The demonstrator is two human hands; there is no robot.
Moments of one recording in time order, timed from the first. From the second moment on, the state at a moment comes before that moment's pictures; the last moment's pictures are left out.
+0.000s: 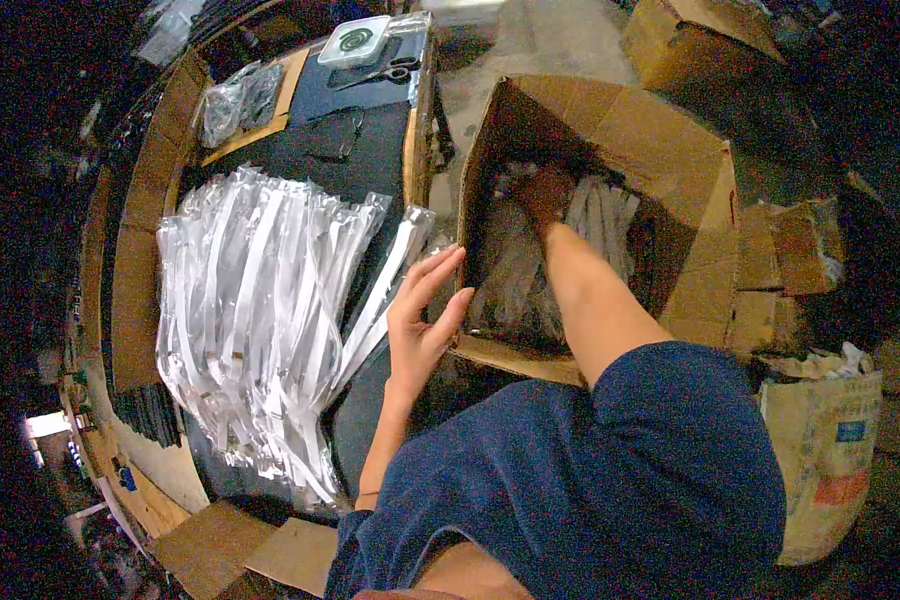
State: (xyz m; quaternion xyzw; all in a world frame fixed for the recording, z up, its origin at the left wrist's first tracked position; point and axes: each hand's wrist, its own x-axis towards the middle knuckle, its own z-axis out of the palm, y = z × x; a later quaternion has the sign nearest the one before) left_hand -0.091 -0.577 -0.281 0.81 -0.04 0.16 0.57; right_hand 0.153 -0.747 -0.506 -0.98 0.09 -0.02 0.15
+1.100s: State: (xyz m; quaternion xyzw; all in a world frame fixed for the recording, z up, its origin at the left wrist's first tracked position) left_hand -0.091 -0.581 -0.293 0.75 -0.06 0.21 0.62; right_hand 0.118 -0.823 -0.445 -0.76 0.08 -0.08 0.65
